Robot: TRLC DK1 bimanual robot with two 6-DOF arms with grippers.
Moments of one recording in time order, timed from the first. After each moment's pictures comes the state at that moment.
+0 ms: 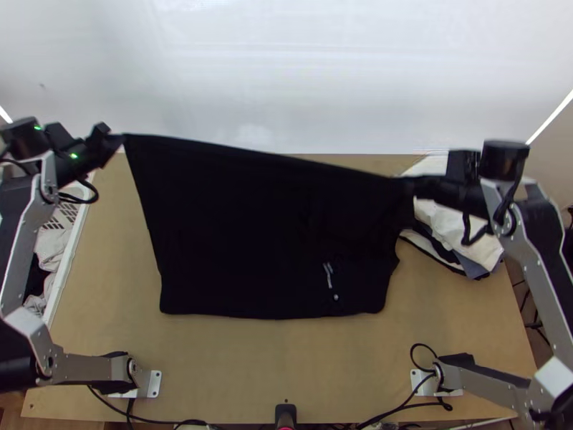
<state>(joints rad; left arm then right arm) 0.26 1.48 1.49 -0.38 0.51 -0.70 0.12 1.29 1.43 -0.74 -0.33 0.19</state>
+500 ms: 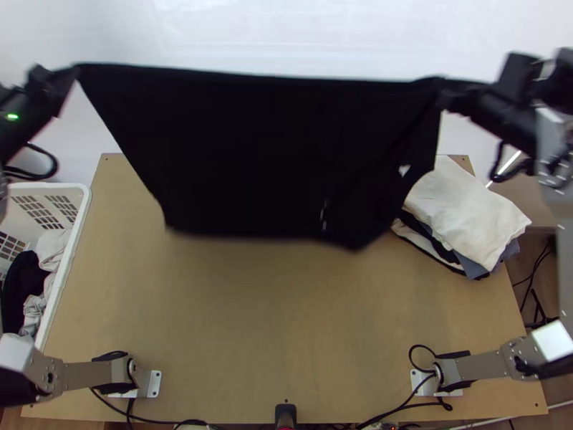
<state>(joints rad) 0.24 1.41 1.86 -0.40 0.51 -0.83 0.13 1.53 2.13 -0.78 -0.31 0.26</state>
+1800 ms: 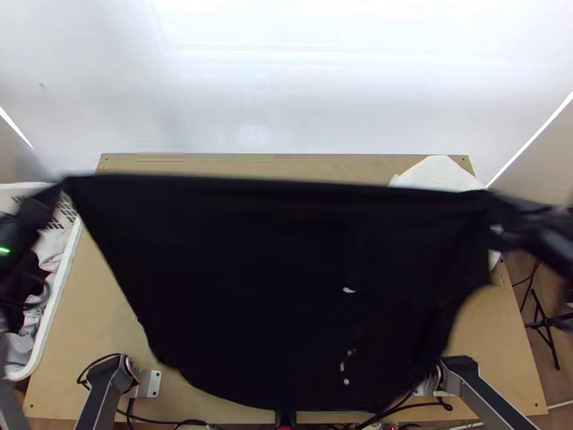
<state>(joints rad) 0.47 0.80 1.30 -0.64 0.66 -0.63 0.06 0.96 1.72 -1.12 -0.31 0.16</state>
